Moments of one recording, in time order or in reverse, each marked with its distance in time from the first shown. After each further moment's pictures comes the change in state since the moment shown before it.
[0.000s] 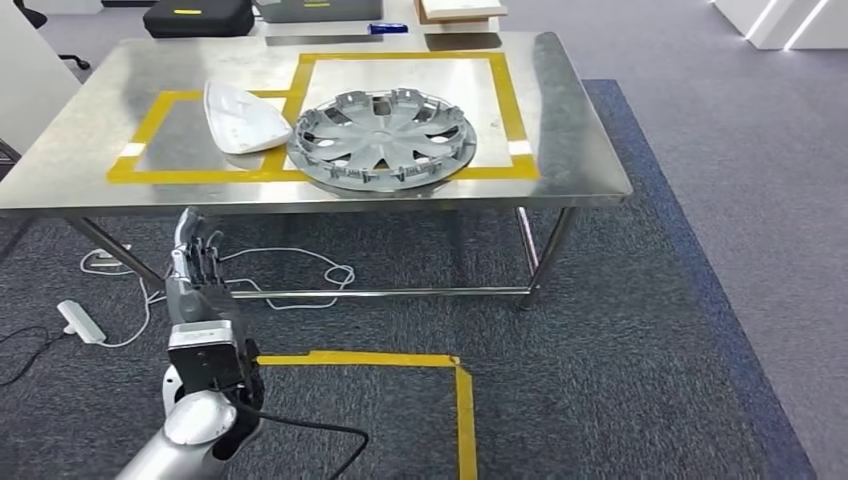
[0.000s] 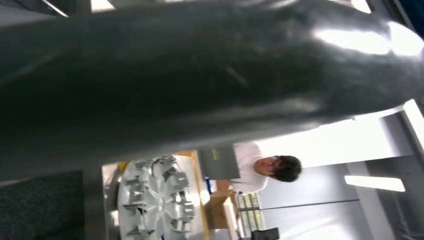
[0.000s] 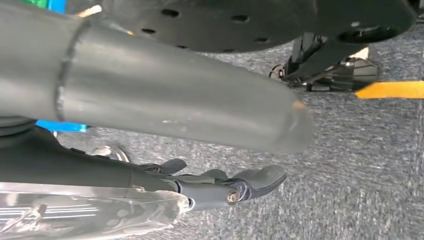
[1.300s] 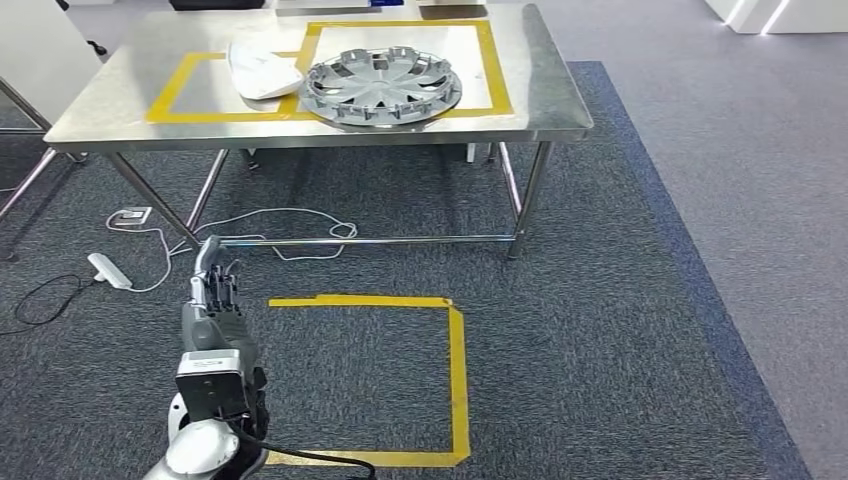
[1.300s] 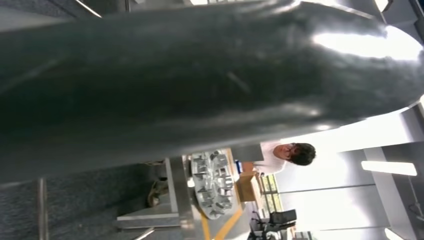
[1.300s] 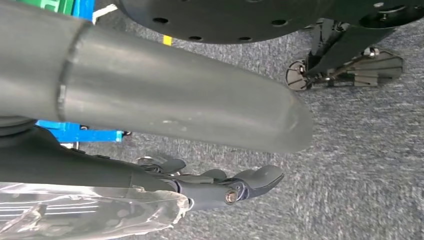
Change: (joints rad) left arm 0.097 0.001 -0.016 -0.016 0.009 -0.021 -0.004; right arm 0.037 0.008 0.073 -0.023 -0.128 0.000 0.008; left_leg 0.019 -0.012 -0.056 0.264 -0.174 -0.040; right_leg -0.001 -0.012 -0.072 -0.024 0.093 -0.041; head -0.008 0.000
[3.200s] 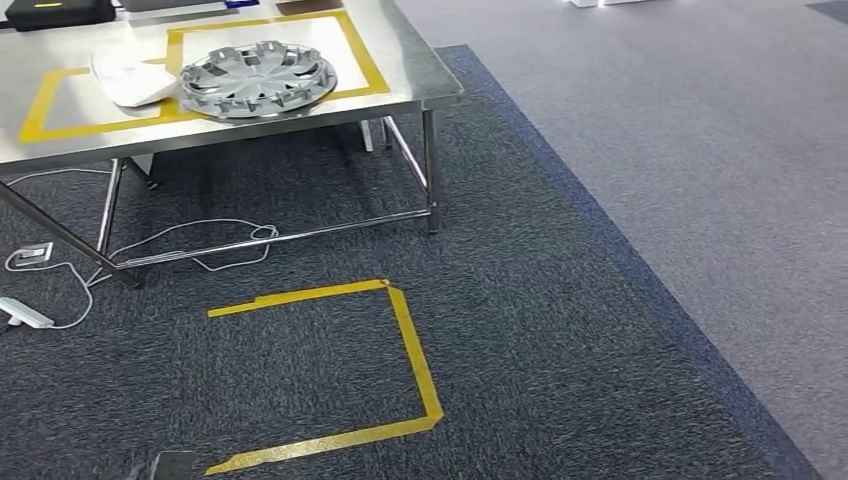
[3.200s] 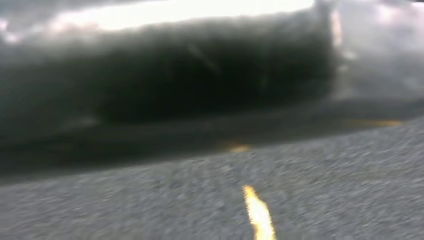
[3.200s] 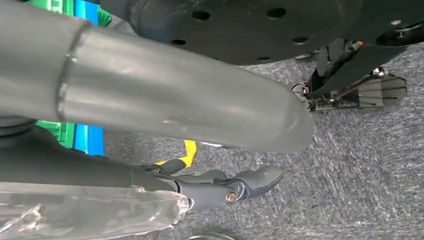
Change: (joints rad) left arm 0.284 -0.236 1.032 0.628 -0.480 -0.331 0.287; right arm 0.062 0.004 0.114 -0.049 -0.215 0.063 0.055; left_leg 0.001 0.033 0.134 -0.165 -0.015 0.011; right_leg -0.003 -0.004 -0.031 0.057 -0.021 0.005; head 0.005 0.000
